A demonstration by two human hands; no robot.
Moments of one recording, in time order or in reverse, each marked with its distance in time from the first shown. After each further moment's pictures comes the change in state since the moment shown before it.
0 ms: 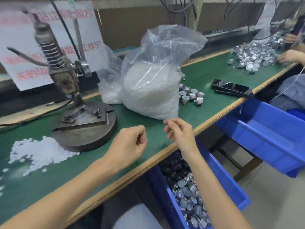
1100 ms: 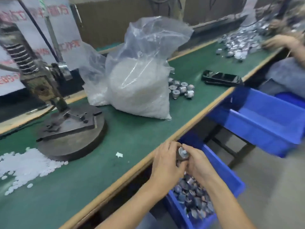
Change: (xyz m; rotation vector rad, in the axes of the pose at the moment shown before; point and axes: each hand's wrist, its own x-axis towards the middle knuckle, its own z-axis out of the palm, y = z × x) left_hand -0.014 0.052 0.110 -0.097 -0.111 -0.024; right_hand -0.049 0.052 -0.049 0.417 -0.015 0.500
